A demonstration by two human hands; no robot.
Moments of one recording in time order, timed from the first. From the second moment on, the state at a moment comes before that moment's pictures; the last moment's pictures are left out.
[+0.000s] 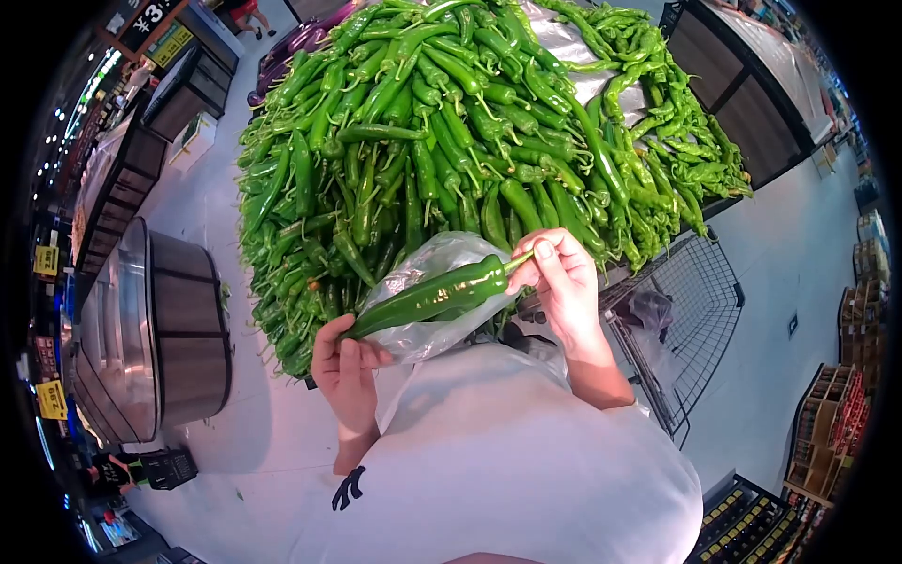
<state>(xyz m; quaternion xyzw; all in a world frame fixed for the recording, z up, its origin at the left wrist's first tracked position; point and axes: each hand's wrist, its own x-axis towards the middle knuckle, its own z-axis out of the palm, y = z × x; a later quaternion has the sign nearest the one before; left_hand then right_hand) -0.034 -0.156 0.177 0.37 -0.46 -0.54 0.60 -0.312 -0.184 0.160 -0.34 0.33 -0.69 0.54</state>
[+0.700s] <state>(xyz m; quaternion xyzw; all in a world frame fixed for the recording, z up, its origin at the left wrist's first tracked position) -0.034 -0.161 0.199 0.51 -0.61 -0.43 0.42 -0.323 -0.187 0.158 -0.35 0.26 -0.73 0.53</state>
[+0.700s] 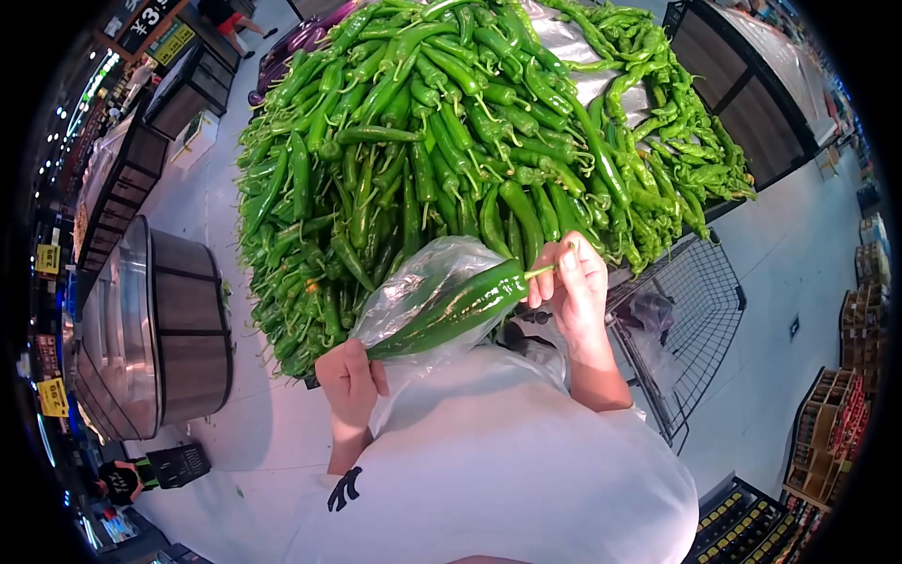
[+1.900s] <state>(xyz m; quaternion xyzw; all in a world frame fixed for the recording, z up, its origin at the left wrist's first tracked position) -0.025 -0.206 0.216 0.56 -0.79 -0.18 0.16 -0.332 -0.154 0.173 -0.34 0.43 -0.78 0.32</state>
